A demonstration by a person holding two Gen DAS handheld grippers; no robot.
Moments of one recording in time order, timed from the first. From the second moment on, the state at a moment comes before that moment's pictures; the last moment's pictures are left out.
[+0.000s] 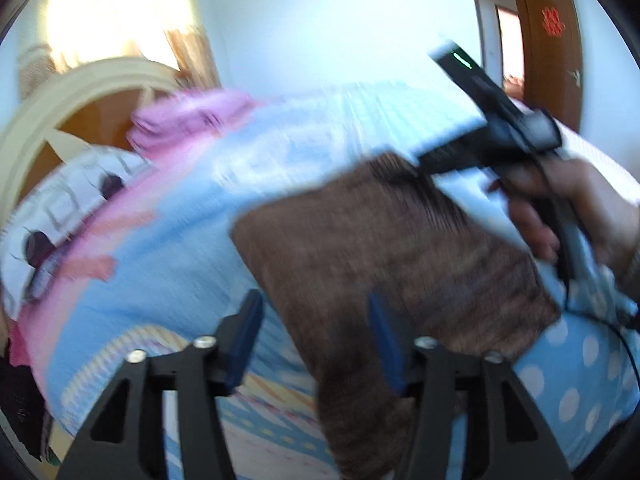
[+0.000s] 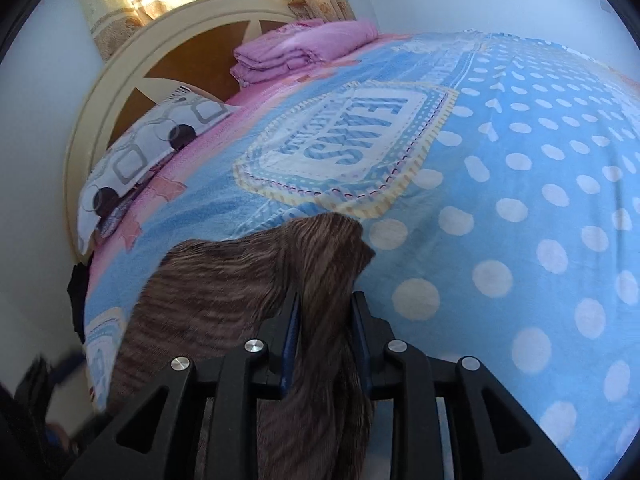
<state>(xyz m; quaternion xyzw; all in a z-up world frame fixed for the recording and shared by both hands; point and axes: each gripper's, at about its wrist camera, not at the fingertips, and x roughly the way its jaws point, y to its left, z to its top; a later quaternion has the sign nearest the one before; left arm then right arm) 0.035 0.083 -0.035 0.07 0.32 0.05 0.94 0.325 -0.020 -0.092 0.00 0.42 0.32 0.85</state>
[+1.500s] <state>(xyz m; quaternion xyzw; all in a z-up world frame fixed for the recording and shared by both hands) -0.001 0.077 0.009 0.05 0.25 0.09 0.96 0.080 -0.078 -0.029 -0.06 0.26 0.27 0.93</state>
